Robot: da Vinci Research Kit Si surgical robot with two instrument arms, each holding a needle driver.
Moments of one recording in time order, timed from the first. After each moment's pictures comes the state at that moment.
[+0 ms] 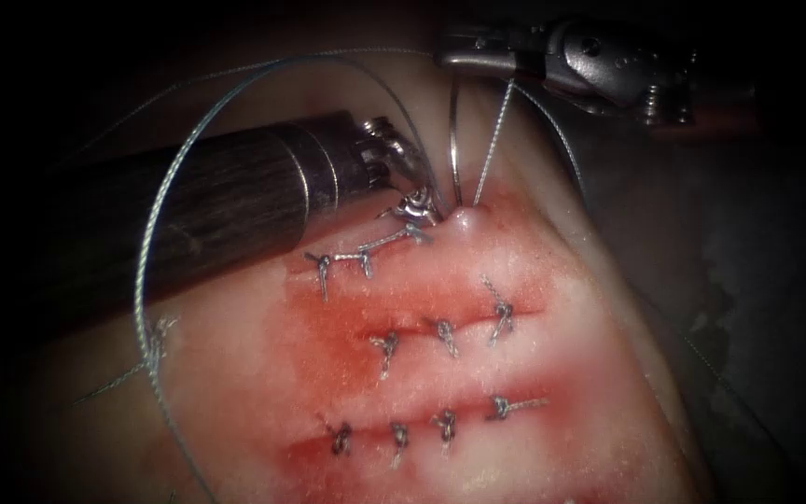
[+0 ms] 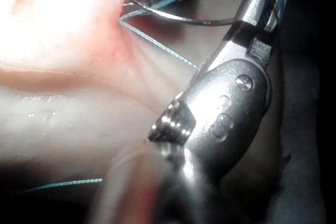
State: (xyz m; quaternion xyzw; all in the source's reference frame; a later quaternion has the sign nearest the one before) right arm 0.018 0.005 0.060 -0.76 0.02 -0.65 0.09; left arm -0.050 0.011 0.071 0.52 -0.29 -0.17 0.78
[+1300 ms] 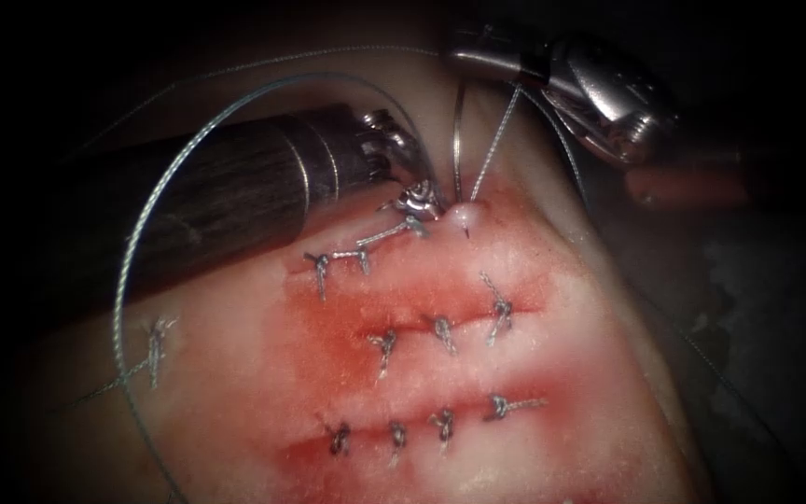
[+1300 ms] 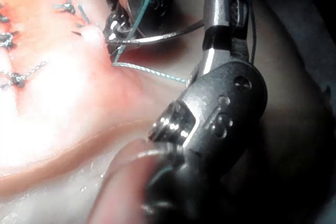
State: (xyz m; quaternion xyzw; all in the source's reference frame) right arm 0.017 0.003 0.063 -0.73 0.08 -0.64 0.23; left arm -0.050 0.012 0.071 0.50 -0.32 -0.17 0.79
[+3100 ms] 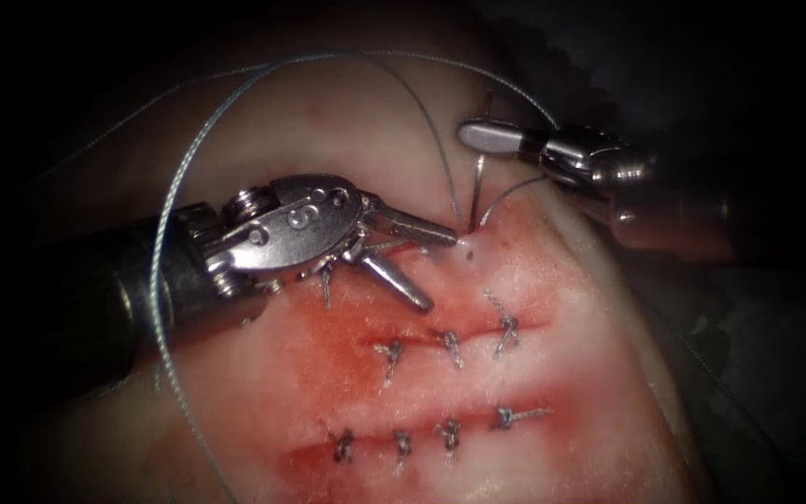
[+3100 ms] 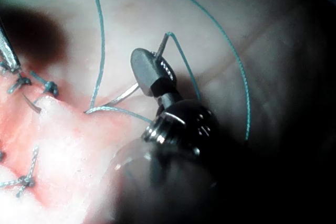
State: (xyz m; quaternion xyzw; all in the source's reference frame) right arm 0.015 -0.005 0.069 -0.55 0.32 -0.55 0.54; left arm -0.047 0.008 0.058 0.31 -0.58 -0.04 0.75
